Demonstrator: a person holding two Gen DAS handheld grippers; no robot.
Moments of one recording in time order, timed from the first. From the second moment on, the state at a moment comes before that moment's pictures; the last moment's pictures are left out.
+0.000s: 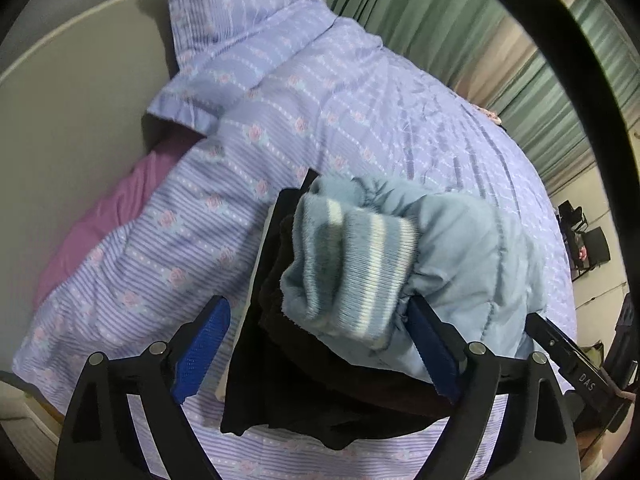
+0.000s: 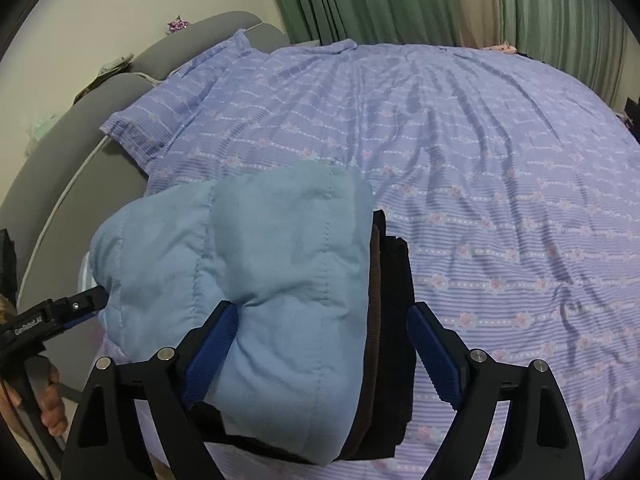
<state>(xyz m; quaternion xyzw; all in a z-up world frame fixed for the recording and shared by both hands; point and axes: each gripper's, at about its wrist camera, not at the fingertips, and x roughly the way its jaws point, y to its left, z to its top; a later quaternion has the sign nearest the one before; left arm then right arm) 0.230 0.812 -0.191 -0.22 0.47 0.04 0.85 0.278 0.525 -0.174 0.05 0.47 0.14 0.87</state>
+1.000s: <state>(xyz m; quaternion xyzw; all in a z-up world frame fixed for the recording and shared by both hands) 0.114 0.643 -0.037 -0.07 0.33 0.02 0.94 0.127 0.391 -0.026 0.05 0.34 0.08 0.94</state>
